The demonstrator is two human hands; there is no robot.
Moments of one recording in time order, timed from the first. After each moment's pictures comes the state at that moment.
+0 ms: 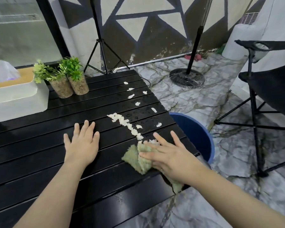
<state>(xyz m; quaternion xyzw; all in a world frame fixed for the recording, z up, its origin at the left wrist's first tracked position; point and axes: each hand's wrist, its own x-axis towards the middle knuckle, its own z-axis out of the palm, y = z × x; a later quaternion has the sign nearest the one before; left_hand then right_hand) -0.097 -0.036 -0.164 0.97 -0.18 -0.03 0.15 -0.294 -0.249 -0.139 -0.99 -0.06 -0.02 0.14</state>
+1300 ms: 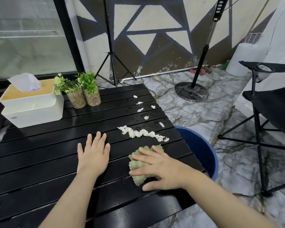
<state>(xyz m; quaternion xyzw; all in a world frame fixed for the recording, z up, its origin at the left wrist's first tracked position) -0.100 -0.035 -0.159 0.97 -0.17 -0.04 0.14 -0.248 -0.233 -0.126 -0.96 -0.20 0.06 0.17</state>
